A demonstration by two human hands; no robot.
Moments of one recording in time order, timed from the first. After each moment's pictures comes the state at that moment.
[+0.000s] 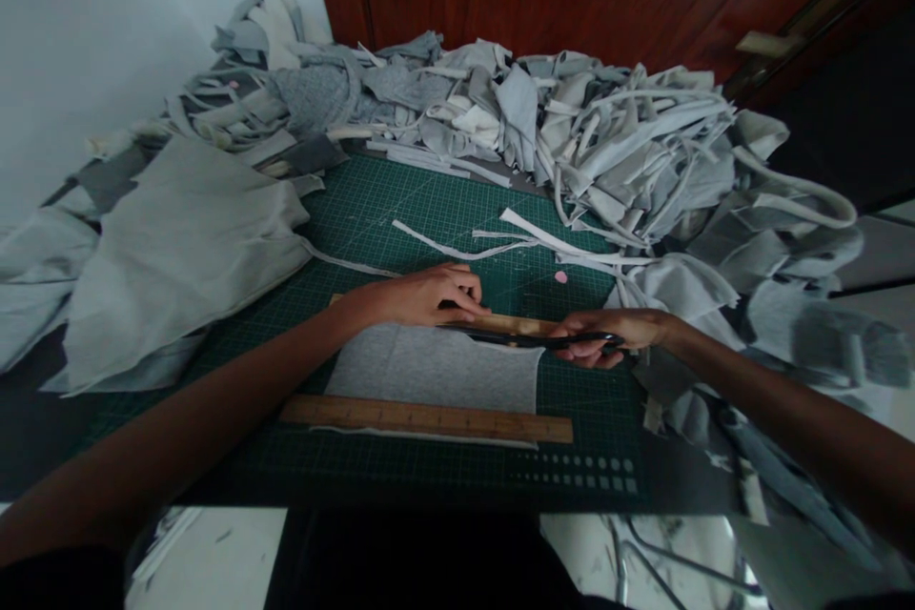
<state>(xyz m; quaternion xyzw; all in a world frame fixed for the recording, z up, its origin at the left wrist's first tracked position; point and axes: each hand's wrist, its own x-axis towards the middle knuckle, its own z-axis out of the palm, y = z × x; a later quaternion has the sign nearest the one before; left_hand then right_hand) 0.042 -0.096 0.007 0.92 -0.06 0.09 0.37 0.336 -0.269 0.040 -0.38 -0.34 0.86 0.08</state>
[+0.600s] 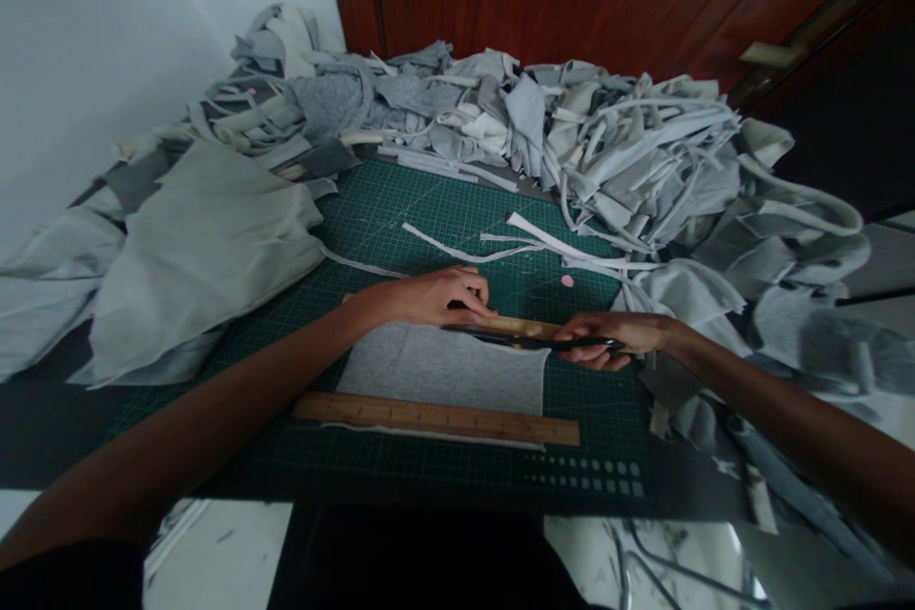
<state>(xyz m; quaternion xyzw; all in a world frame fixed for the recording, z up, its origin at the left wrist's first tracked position) 0.042 -0.095 0.003 0.91 -0.06 0.10 0.40 0.334 -0.267 0.039 -0.38 -0.37 0.85 0.08</state>
